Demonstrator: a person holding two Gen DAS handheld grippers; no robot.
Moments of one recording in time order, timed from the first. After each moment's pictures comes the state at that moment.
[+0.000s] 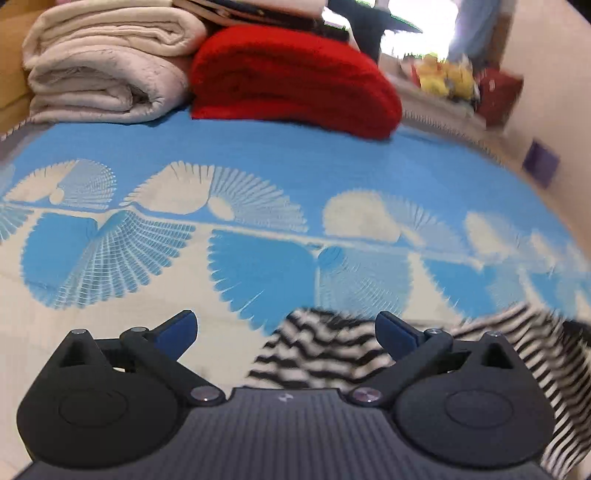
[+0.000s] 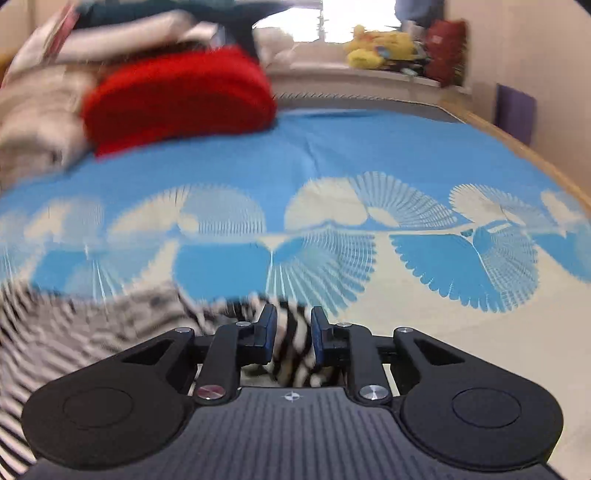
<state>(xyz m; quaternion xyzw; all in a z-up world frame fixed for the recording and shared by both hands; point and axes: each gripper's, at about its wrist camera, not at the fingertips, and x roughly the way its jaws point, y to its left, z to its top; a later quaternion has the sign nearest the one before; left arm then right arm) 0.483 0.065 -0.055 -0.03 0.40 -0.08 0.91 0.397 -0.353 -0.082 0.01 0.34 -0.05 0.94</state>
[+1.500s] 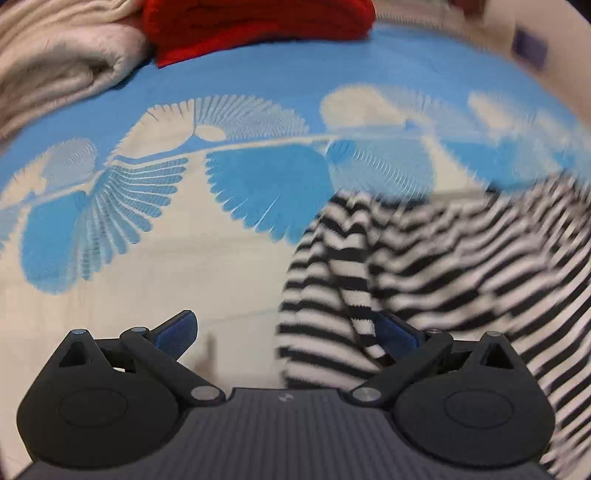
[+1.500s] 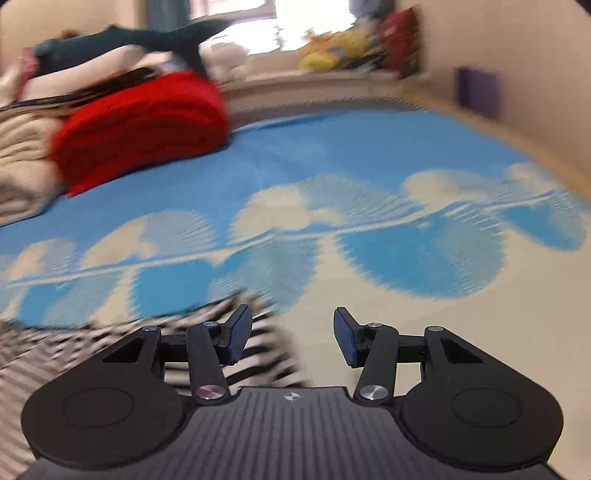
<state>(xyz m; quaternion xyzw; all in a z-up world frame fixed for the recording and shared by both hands) 0.477 0.067 -0.108 0.11 0.49 -0.10 0.86 0.384 -0.426 -0.076 0.10 0.33 -0.05 0.94</state>
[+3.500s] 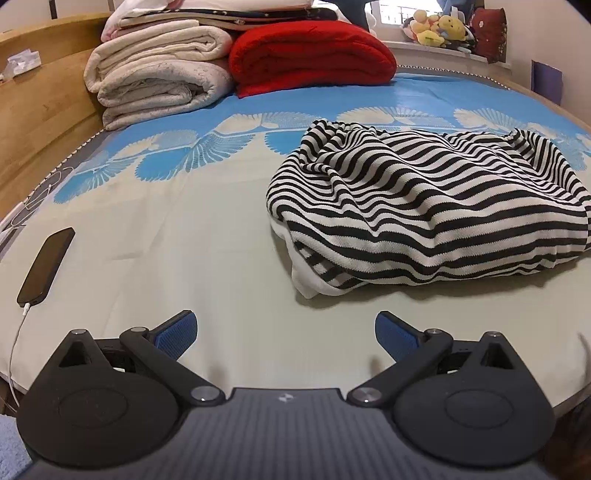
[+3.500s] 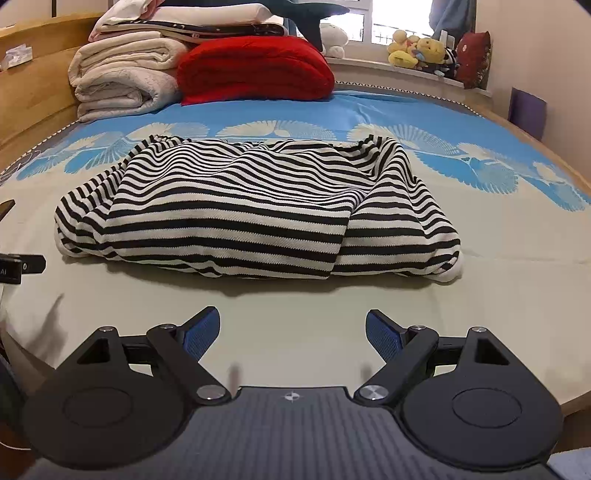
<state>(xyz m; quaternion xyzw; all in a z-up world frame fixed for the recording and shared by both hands) 0.194 0.054 -0.093 0.08 0.39 0.00 0.92 0.121 -0.287 -0.112 0.00 0.34 0.01 0.94</state>
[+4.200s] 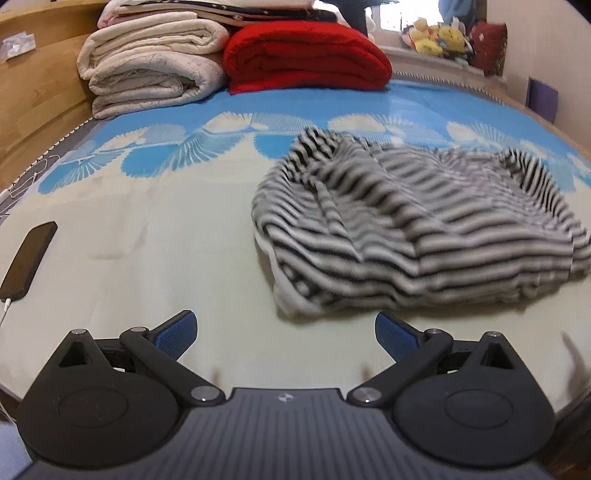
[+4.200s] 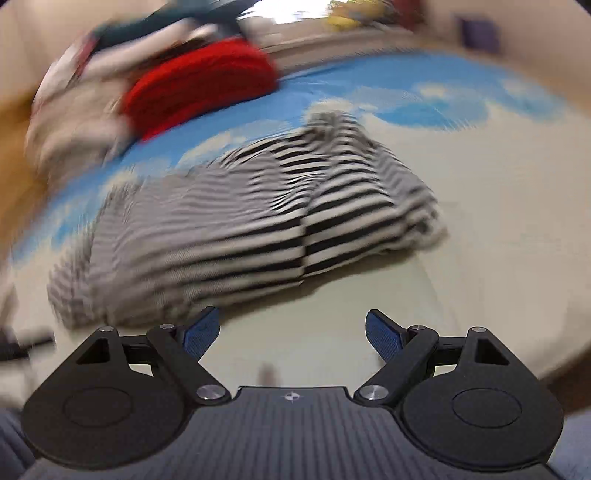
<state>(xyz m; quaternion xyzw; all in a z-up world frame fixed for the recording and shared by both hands) 0.210 0.059 -0.077 0.04 0.39 -0.01 0.92 0.135 -0.345 -0.112 0.21 0.34 -0.03 0.92</state>
